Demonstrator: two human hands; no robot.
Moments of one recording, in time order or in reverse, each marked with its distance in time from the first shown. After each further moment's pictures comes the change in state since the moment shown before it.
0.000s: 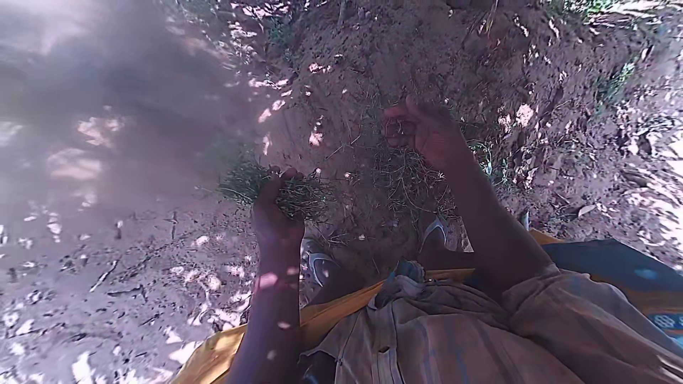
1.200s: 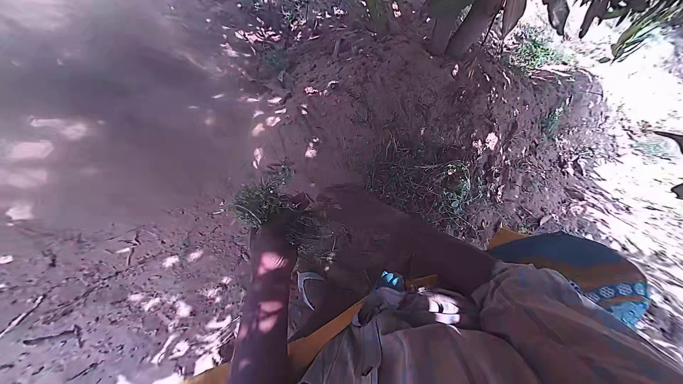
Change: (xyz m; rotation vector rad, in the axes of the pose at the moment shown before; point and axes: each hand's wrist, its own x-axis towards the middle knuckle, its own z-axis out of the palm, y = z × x) left_hand 0.006 -0.006 -0.051 0.165 -0.120 -0.036; right_hand -0.014 0.062 0.114 -1.025 -0.447 0.138
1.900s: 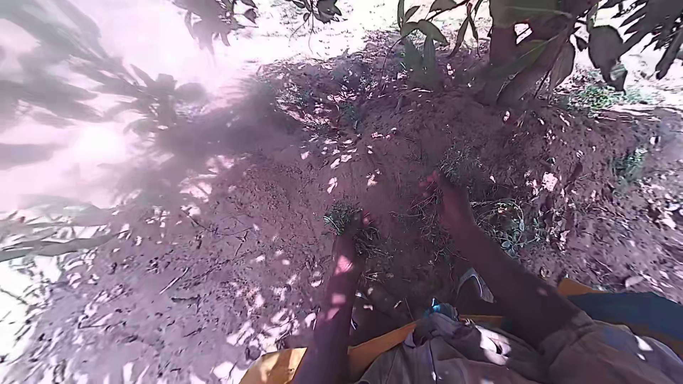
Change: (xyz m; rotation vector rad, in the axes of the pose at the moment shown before) left_hand -0.006 0.022 0.026 -0.282 -0.086 -0.138; right_hand -0.009 0.005 -0.042 0.968 0.865 0.085
